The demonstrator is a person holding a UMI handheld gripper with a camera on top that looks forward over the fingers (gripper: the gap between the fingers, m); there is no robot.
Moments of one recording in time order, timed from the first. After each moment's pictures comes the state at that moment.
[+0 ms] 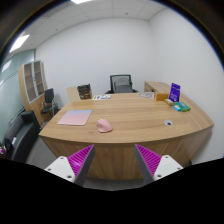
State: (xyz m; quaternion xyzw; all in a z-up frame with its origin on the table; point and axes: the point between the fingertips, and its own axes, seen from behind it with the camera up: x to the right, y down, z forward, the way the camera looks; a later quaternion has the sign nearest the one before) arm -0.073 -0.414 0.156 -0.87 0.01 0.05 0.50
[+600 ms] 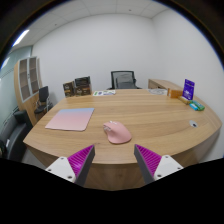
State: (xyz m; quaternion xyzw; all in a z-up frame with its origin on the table) arm -0.165 -0.246 0.050 -0.86 0.02 0.02 0.51
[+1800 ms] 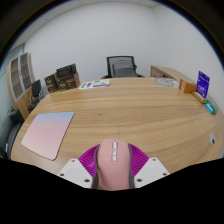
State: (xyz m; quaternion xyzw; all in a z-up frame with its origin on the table) arm -0.128 -0.062 -0.009 -0.90 0.03 0.03 0.44
